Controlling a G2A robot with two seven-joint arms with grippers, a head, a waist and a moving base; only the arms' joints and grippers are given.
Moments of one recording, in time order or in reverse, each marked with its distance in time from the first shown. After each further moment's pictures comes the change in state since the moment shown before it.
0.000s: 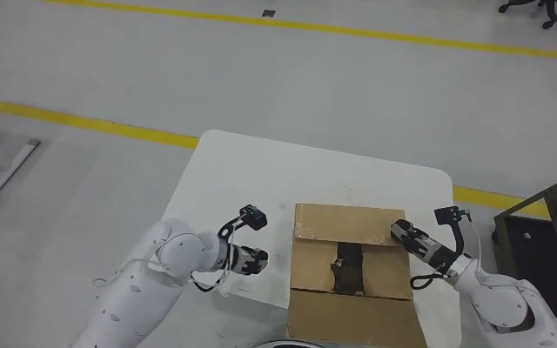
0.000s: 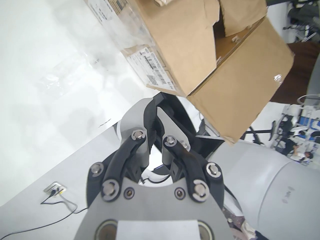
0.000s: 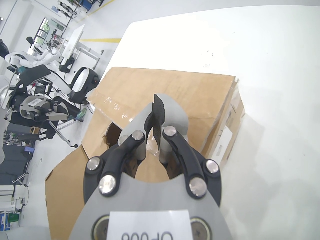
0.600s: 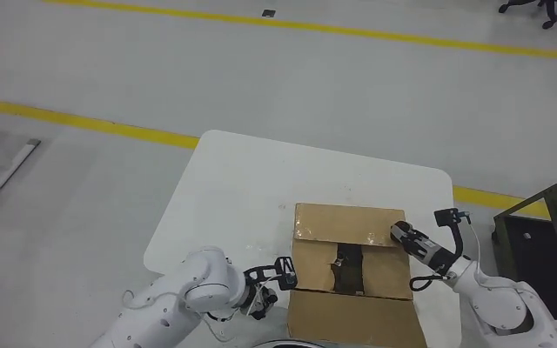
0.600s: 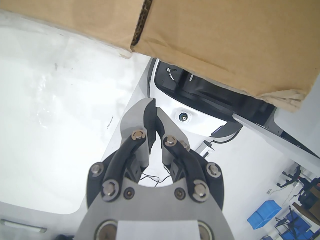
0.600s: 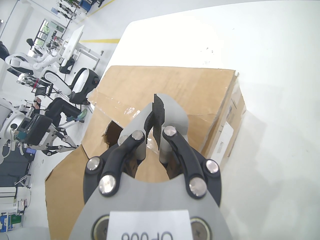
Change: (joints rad) left arm -0.034 0.060 0.299 -0.058 0.215 -0.317 0.015; right arm -0.011 0.000 -0.002 -0.001 0.005 0.006 -0.010
